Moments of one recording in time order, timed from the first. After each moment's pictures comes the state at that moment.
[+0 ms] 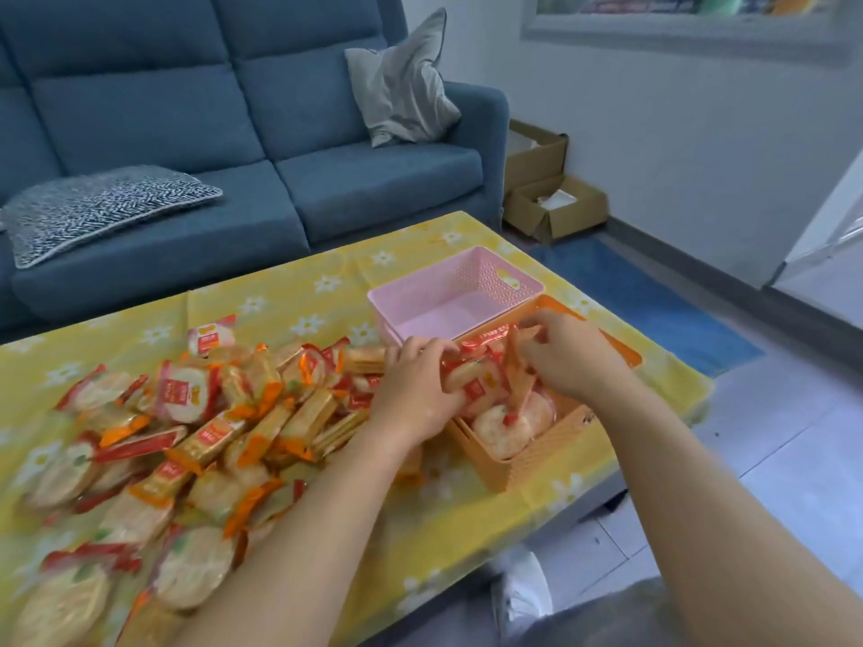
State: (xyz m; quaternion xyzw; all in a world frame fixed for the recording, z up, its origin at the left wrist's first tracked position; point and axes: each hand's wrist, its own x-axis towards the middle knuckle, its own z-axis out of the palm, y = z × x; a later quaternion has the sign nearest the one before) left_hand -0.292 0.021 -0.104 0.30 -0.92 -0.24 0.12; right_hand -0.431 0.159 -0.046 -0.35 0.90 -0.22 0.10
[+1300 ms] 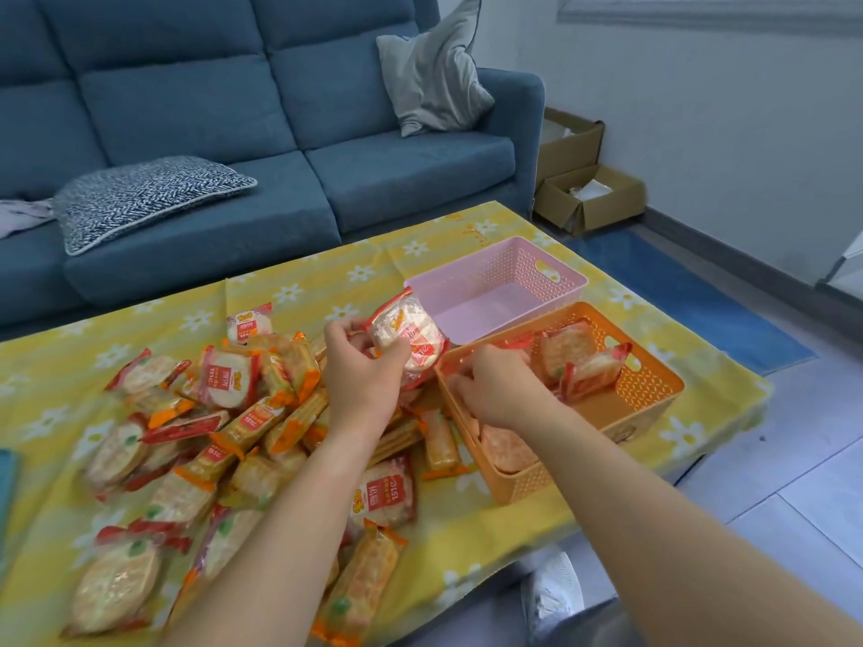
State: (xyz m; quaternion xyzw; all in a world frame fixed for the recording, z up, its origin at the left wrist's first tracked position) left_hand -0.226 -0.003 -0.077 0.42 -0.63 -0.51 0.41; right_hand -0.356 0.086 -0.084 -0.47 0.84 -0.21 0.19
